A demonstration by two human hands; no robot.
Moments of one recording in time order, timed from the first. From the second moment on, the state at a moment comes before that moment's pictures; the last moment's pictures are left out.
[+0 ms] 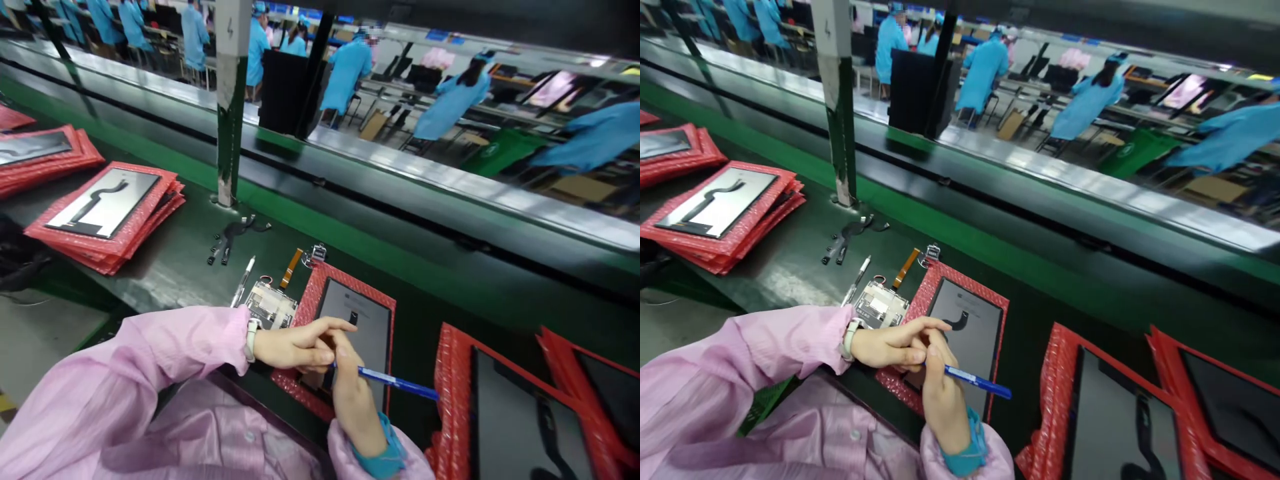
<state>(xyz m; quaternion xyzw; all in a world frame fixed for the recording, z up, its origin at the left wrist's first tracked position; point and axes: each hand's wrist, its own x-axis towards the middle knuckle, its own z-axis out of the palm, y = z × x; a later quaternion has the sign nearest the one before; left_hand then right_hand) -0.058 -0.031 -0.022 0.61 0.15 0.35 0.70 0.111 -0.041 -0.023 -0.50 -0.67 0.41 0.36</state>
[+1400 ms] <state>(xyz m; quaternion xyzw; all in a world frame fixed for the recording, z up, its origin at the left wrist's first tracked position) -0.108 0.049 -0.016 0.55 0.44 0.57 0.43 0.142 0.020 -0.010 -0.56 -0.79 0.25 0.07</state>
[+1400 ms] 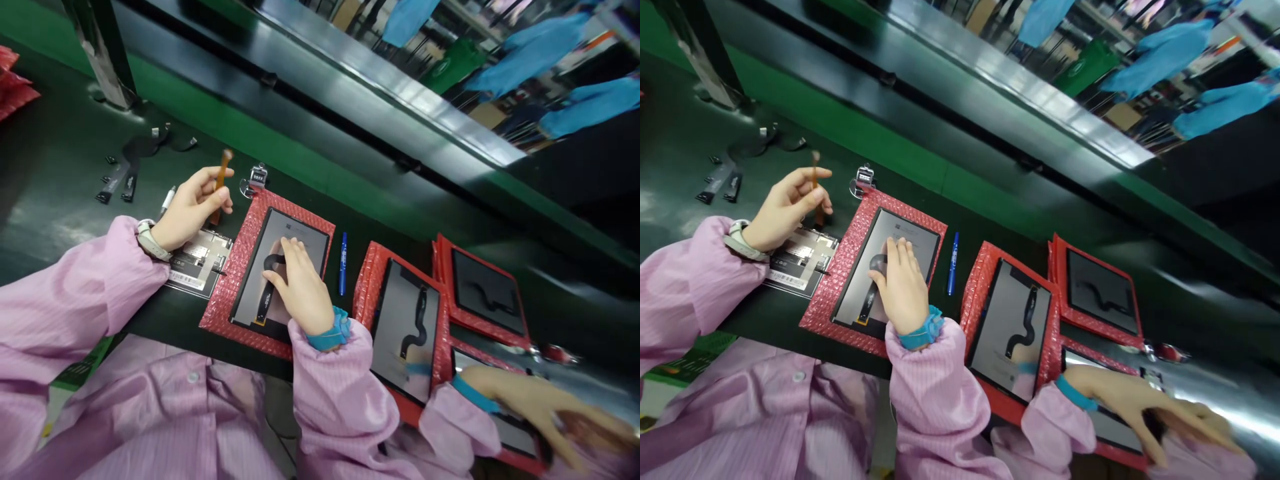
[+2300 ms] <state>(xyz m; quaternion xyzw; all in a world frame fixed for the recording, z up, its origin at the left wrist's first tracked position) -0.095 0.030 0.005 0.76 0.40 0.37 0.36 0.119 0.015 -0.011 -0.33 -0.80 0.34 0.37</state>
